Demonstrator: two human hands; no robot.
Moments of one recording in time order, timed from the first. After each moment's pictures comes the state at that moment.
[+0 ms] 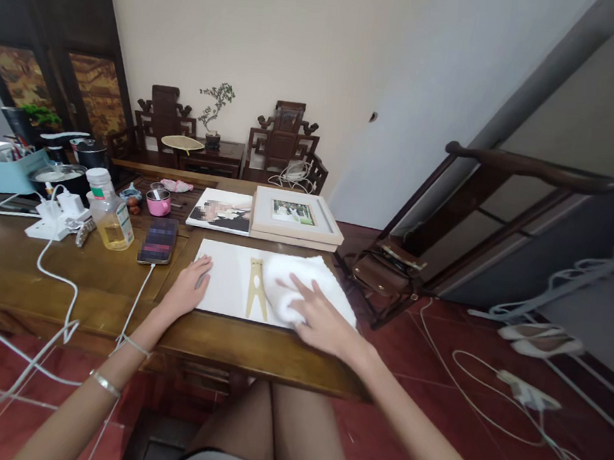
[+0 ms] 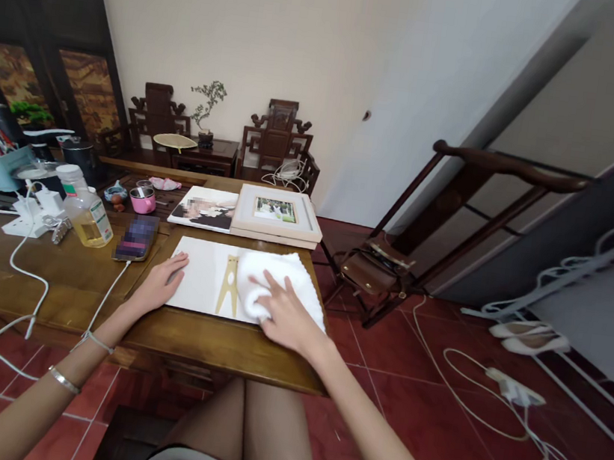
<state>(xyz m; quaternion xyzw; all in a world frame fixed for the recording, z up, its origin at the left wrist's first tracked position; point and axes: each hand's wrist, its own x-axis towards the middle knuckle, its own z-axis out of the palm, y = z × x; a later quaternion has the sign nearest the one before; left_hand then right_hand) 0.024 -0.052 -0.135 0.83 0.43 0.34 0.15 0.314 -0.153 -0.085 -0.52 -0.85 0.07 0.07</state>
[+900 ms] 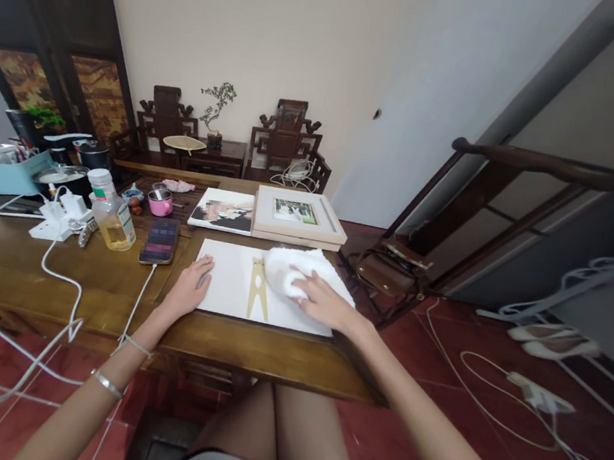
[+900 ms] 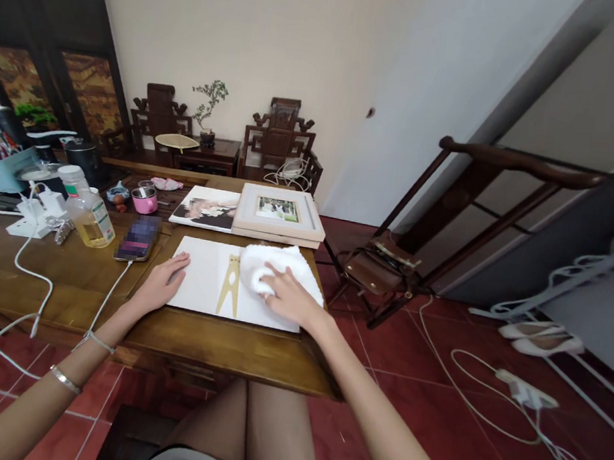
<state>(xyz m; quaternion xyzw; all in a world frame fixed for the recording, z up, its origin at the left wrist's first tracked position) 0.024 -0.053 -0.133 0.82 0.43 0.33 0.16 0.322 -0.121 -0.081 -0.55 -0.82 0.10 0.09</state>
